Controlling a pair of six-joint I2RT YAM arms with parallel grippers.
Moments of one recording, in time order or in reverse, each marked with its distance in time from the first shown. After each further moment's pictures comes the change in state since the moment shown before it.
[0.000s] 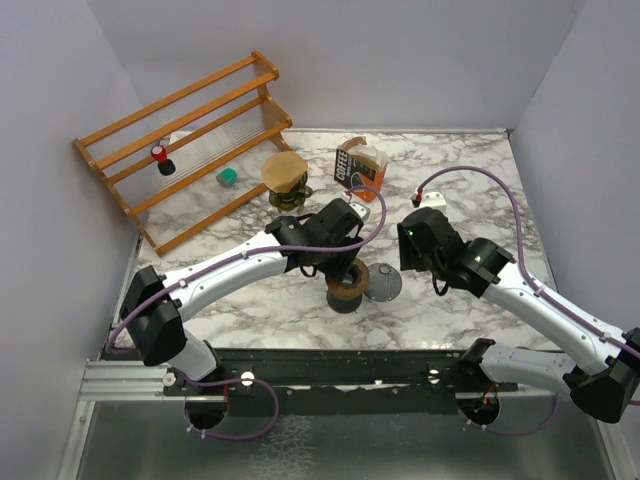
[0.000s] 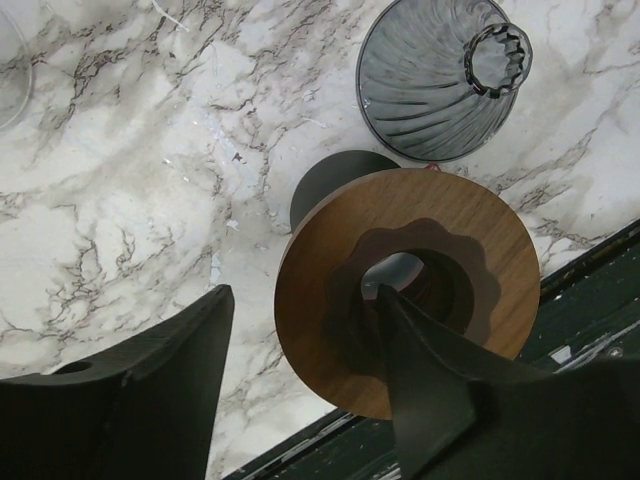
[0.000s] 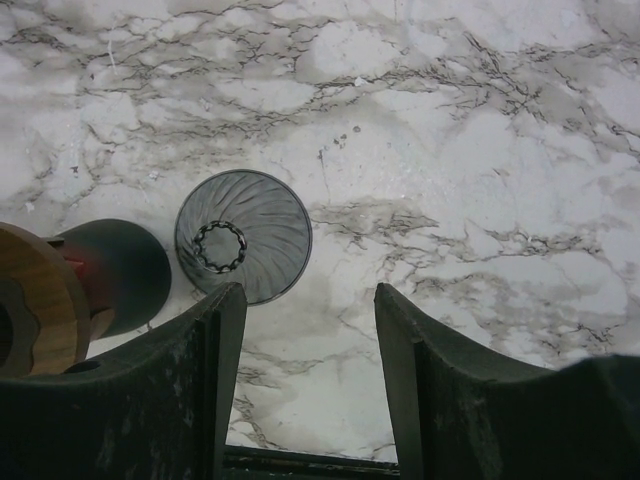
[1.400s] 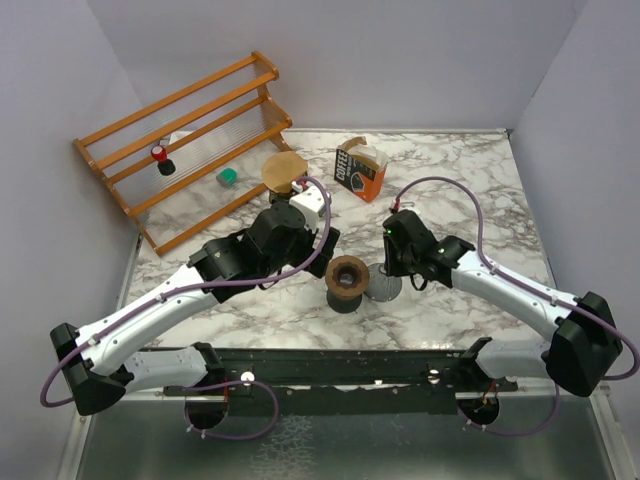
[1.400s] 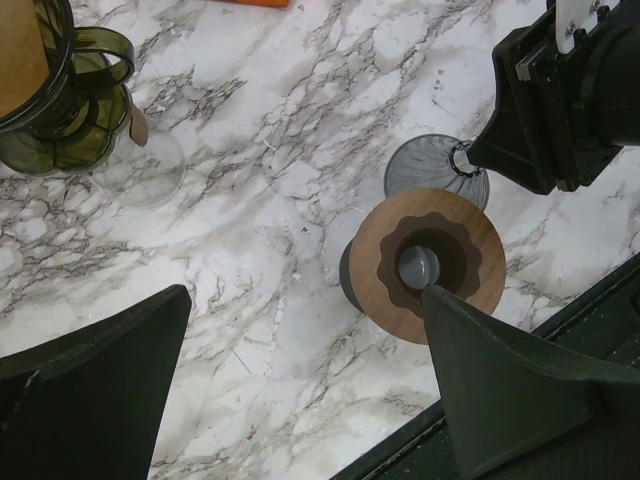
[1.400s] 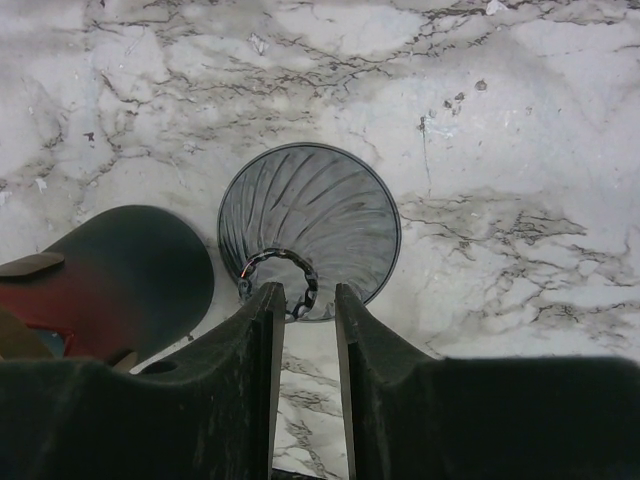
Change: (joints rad) left arm 0.000 -0.420 -0.148 0.141 -0.147 0.093; right arm -0.062 0.196 -0.127 0.232 -0.231 0.053
